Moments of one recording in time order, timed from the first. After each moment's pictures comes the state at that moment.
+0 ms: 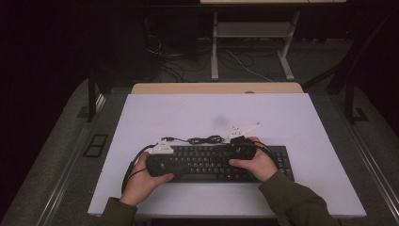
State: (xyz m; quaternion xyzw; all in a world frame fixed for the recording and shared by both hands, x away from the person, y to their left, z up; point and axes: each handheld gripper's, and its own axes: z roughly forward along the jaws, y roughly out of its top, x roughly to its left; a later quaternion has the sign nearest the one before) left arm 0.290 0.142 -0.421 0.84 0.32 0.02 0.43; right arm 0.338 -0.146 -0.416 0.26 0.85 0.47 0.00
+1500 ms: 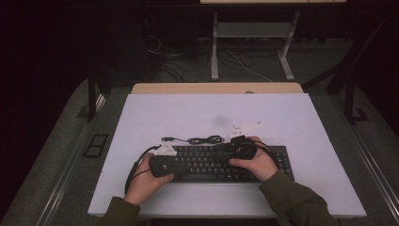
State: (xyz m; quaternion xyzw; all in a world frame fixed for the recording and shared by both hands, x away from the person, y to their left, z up) left arm 0.294 0.138 -0.431 0.86 0.32 0.03 0.41; right arm 0.337 -0.147 -0.413 0.26 0.84 0.47 0.01
